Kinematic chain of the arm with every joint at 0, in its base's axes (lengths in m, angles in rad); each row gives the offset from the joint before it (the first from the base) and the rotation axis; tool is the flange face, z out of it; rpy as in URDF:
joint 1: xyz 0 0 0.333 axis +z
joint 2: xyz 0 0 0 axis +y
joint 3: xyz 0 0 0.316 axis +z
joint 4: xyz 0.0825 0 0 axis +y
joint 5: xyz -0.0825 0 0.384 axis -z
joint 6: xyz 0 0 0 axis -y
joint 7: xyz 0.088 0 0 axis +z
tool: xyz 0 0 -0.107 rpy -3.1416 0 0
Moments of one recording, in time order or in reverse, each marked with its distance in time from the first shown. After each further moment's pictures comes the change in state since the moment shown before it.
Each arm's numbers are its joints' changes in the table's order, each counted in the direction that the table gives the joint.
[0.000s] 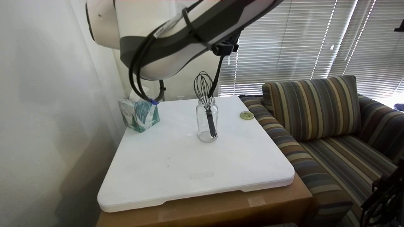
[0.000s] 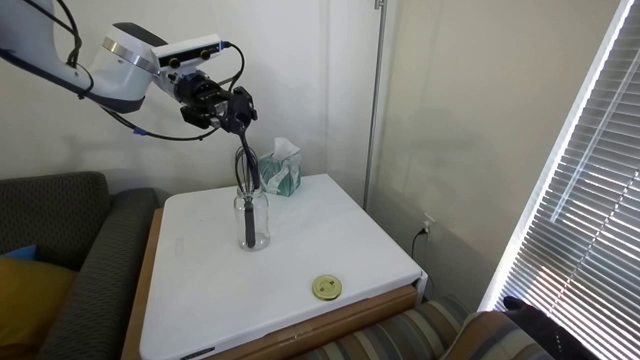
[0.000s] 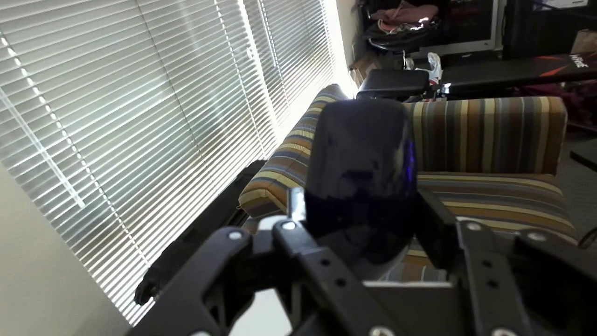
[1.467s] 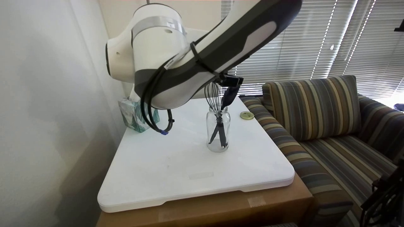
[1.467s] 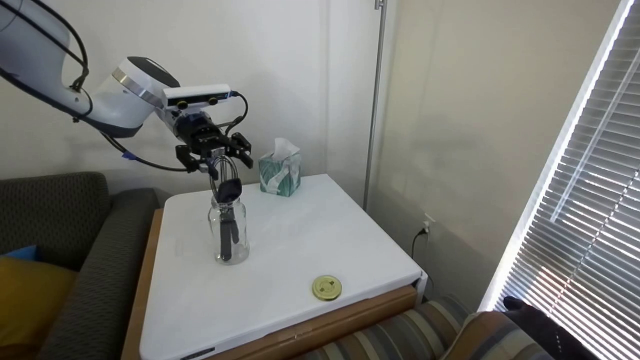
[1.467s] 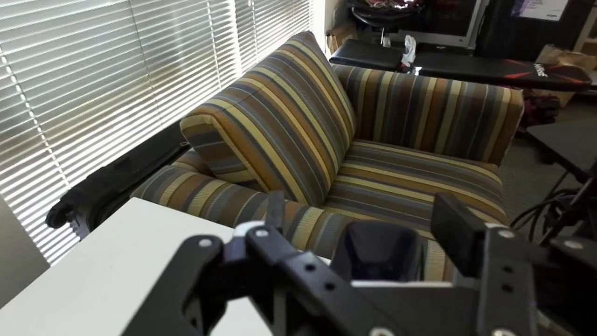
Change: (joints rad) arm -0.042 0.029 0.056 0.106 -0.113 0.076 0.034
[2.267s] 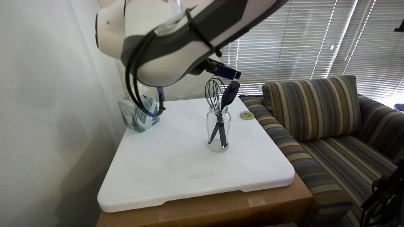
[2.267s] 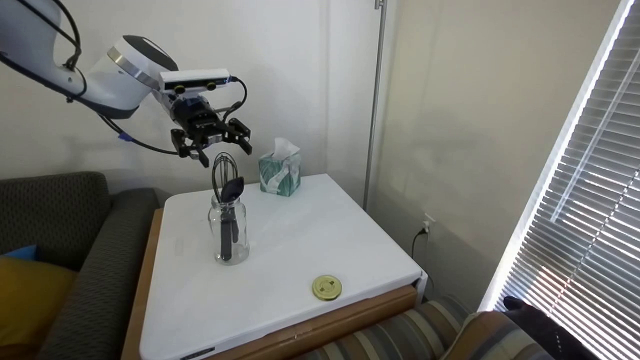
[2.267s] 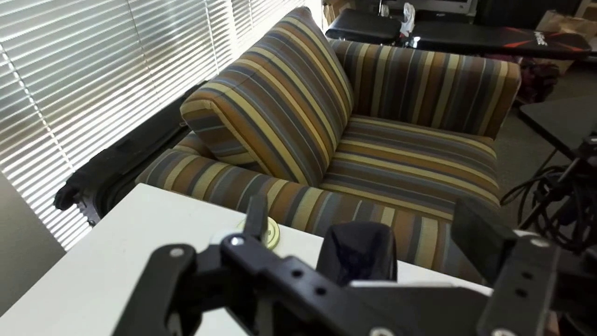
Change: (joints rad) arm -0.011 -0.057 0.017 -0.009 -0.054 0.014 0.004
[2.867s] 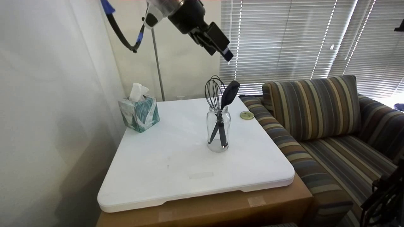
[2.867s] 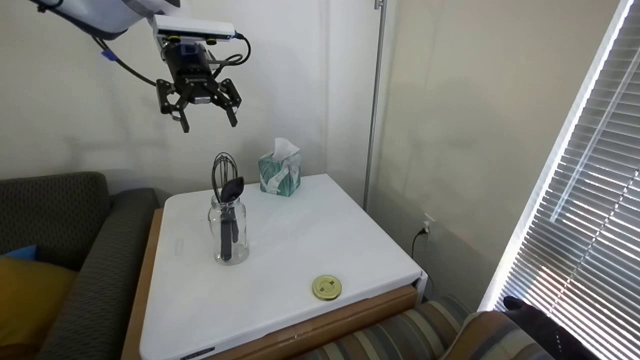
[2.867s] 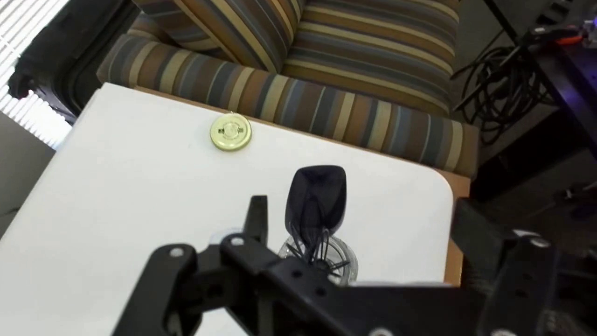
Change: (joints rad) arm -0.136 -0.194 0.127 0.012 -0.280 0.085 0.008
